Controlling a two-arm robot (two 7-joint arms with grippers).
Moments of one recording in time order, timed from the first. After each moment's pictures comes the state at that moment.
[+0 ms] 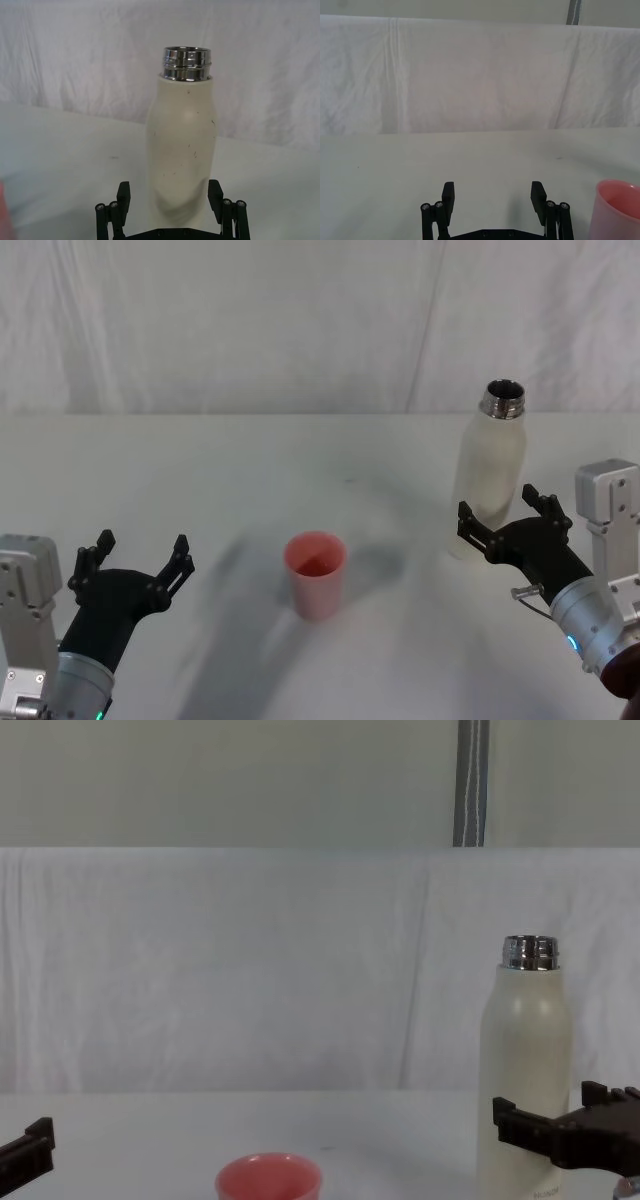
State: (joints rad) left arm 0.27 0.24 0.04 -1.85 -0.25 -0.02 -0.02; right arm 0.06 0.12 -0.19 -1.59 0.09 0.07 0.16
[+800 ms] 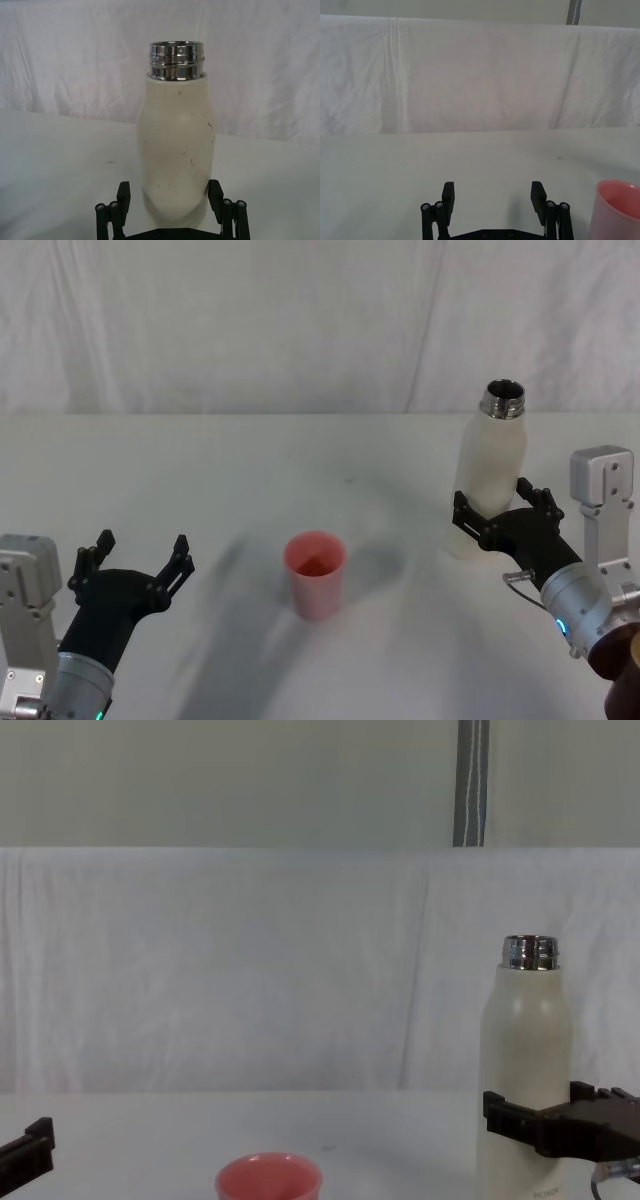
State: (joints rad) left arm 0.27 0.24 0.04 -1.85 -0.25 -0.02 -0.02; right arm 0.12 0.10 -0.19 -1.52 0.12 0.09 0.15
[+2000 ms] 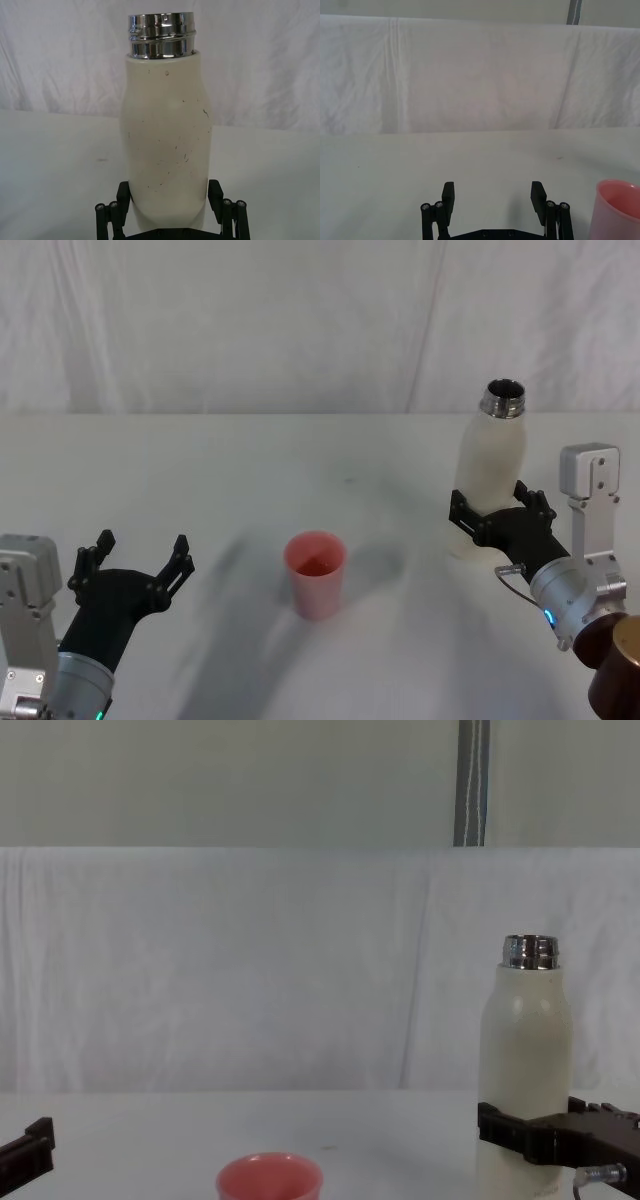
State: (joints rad) left arm 0.27 0.24 0.04 -1.85 -0.25 -0.02 -0.02; right arm 0.18 0.07 -0.19 -1.41 0.13 0.09 0.13
